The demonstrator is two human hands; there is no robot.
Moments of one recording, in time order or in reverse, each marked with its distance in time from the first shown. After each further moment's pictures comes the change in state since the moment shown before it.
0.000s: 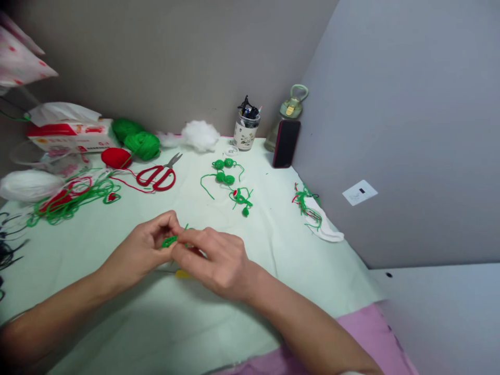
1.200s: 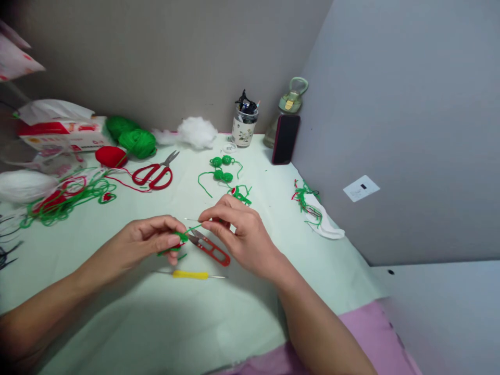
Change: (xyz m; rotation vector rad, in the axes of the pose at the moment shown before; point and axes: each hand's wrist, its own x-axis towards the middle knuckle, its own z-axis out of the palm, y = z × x) left_hand 0.004 -0.006 -0.017 -0.205 -0.221 -0.175; right_hand 0.010 0.036 -0.029 0.392 -0.109 0.424
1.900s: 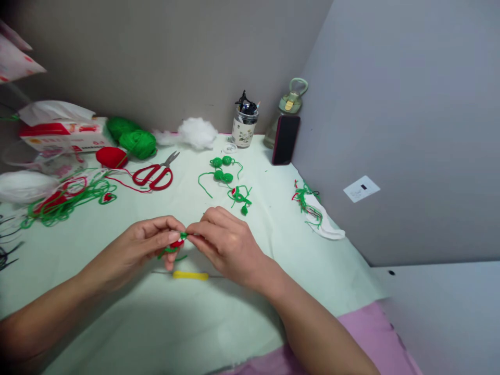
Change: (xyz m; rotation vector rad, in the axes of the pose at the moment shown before) left_hand 0.000 -0.002 0.006 -0.120 0.028 -0.031; right_hand -0.006 0.001 0.021 -0.184 -0.005 -0.203
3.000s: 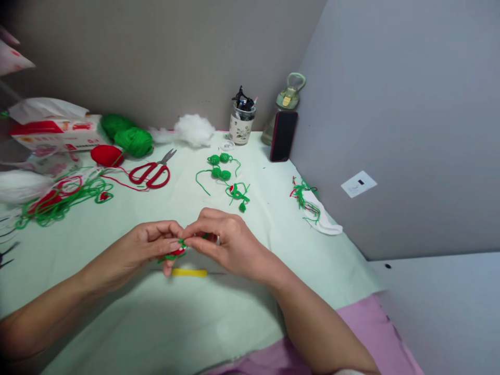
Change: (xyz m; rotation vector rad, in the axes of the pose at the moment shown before) left_hand 0.001 -0.004 0.002 -0.035 -0.090 -0.048; right_hand 0.005 -0.006 -0.014 0.458 -0.204 0.416
